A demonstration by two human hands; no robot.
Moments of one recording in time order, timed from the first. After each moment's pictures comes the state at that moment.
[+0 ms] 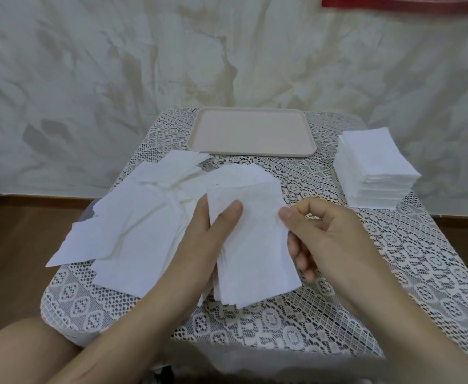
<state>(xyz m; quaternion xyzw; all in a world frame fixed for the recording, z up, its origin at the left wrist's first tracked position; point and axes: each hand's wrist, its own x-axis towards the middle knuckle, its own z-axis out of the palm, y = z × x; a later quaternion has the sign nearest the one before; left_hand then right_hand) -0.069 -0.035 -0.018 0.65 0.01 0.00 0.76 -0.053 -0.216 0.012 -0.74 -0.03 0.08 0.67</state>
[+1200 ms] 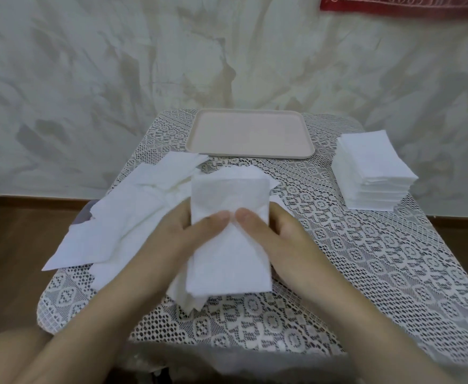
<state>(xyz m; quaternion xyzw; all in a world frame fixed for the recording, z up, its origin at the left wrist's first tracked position) -0.069 0.004 -0.007 0.70 0.02 -0.03 0.72 -0.049 -0.177 0.000 -0.74 -0.09 0.17 0.64</state>
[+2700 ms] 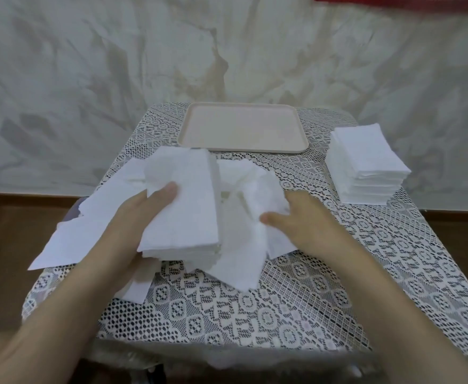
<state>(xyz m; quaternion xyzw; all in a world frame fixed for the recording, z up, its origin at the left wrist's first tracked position) -0.057 0.037 -0.001 0.71 0.11 0.00 0.70 0.011 -0.213 -0.019 -0.92 -0.08 0.10 0.38</state>
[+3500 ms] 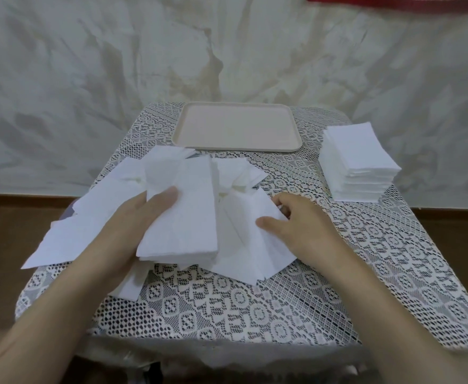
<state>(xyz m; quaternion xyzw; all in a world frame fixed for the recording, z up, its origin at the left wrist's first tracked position) -0.057 0.033 -0.006 0.70 0.14 -0.04 0.70 -0.004 -0.223 -0.024 -0.92 -0.06 0.06 0.39</state>
